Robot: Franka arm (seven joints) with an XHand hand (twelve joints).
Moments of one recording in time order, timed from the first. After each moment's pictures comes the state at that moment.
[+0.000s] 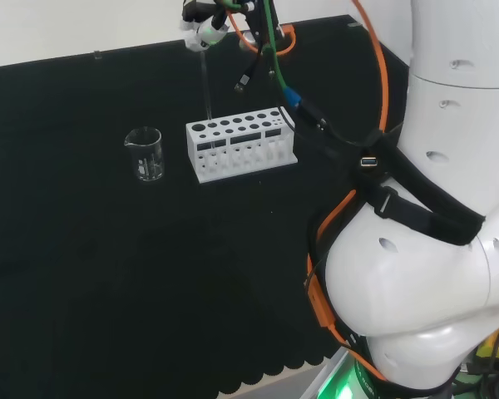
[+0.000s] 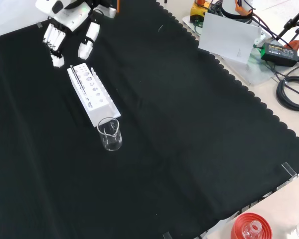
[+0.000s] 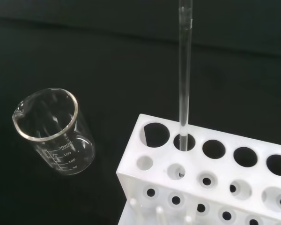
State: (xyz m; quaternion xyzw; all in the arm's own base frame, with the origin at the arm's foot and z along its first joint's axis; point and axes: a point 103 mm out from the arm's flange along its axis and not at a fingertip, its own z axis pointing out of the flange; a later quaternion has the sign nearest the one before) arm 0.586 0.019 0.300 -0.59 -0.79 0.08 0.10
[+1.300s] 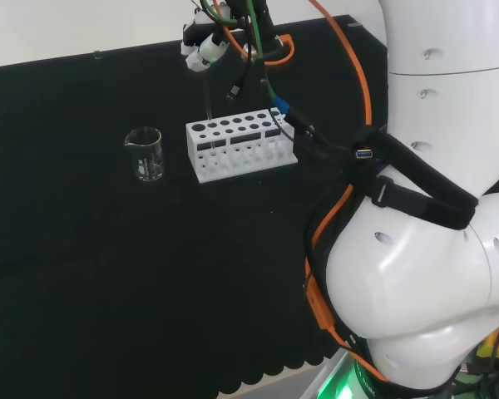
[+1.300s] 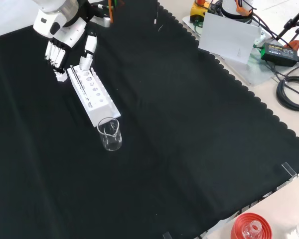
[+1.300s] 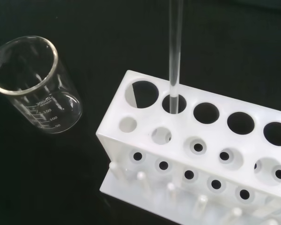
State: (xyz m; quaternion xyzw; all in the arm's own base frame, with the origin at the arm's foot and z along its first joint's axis) arm 0.599 0.010 0.266 -0.57 -0.80 0.13 0.13
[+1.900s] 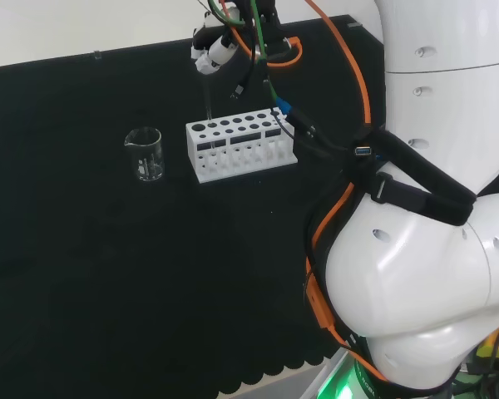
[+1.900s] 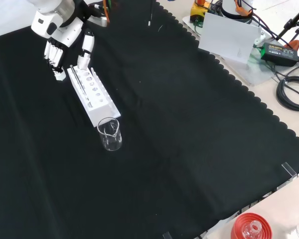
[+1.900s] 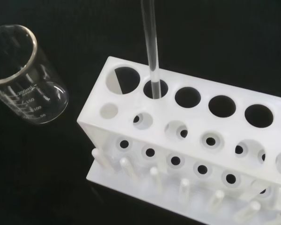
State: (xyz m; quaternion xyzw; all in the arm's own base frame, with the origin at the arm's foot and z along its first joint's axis) arm 0.598 -0.006 0.257 -0.57 -0.79 0.14 0.14
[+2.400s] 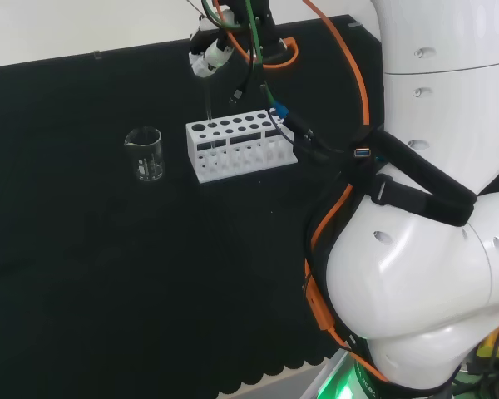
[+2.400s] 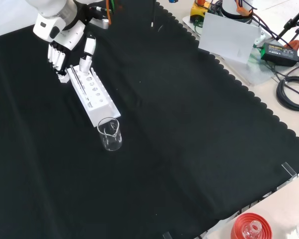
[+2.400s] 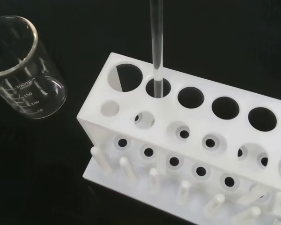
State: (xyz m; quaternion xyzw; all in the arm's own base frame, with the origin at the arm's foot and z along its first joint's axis) arm 0.600 0.002 0.254 -0.57 -0.80 0.15 0.13
